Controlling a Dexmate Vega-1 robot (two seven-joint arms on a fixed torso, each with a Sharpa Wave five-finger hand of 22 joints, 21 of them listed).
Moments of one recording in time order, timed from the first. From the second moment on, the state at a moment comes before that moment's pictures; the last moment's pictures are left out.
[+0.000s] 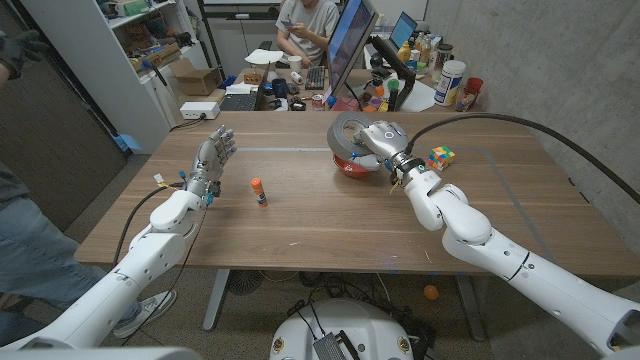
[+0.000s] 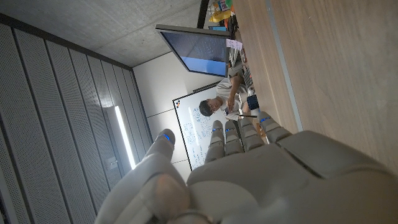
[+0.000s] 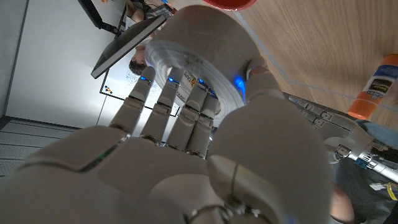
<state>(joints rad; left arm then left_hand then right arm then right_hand) 1.04 0.66 0.20 -1.48 -0.73 -0.26 0.05 0.17 0.08 0.48 -0.05 0.17 0.15 0.09 0.19 0.18 0.04 0.05 0.21 0.20 0.00 0.09 0.19 0.18 -0.03 0.11 0.24 0.18 -0.85 -0.71 -0.70 -1.97 -1.04 -0.31 -0.15 0.90 -0.09 0.31 -0.13 0.23 0.93 -0.09 0.41 0.20 1.01 -0.20 0.25 0.23 0.70 -0.07 0.35 0.21 0.50 0.14 0.20 0.17</state>
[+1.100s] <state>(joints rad) 1.06 0.67 0.19 -1.51 -0.73 -0.26 0.07 0.17 0.08 0.49 -0.05 0.17 0.15 0.09 0.19 0.18 0.04 0.05 0.21 0.20 0.00 0.09 0.19 0.18 -0.03 0.11 0.23 0.18 -0.68 -0.59 -0.80 -1.76 -0.96 -0.28 -0.19 0.89 -0.08 0.30 -0.13 0.23 0.93 -0.09 0.41 0.20 1.01 -0.21 0.25 0.23 0.72 -0.07 0.34 0.21 0.52 0.15 0.20 0.17</state>
